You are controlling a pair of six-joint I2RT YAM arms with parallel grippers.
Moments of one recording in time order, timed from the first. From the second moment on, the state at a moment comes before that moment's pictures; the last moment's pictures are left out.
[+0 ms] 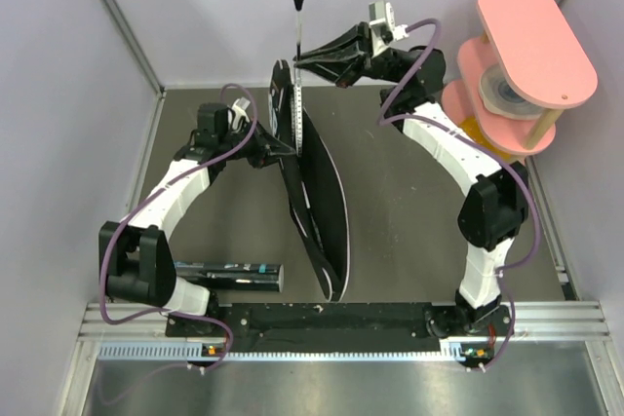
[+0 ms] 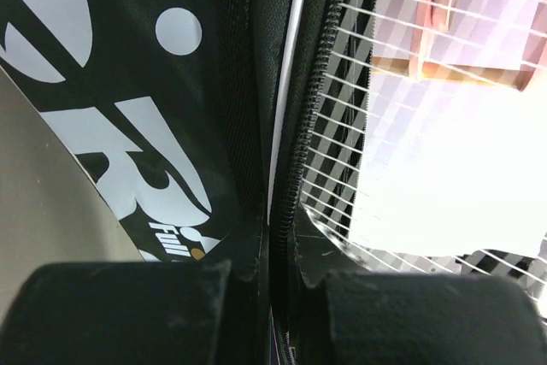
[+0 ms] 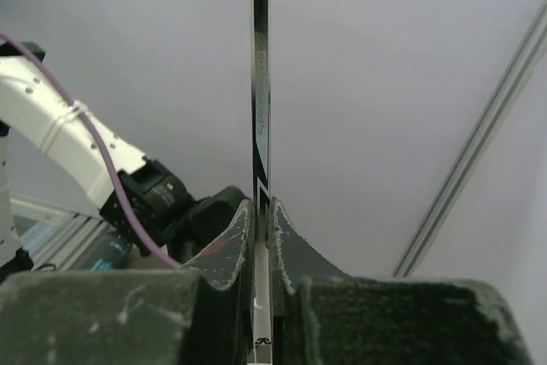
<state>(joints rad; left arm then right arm) -0.18 1.45 1.08 -0.21 0.73 -0.94 0.52 1.89 1.83 1.04 -1.03 0.55</state>
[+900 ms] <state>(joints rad) -0.16 1.40 1.08 -0.17 0.80 -0.98 0.53 1.81 1.19 1.25 -1.02 -0.06</state>
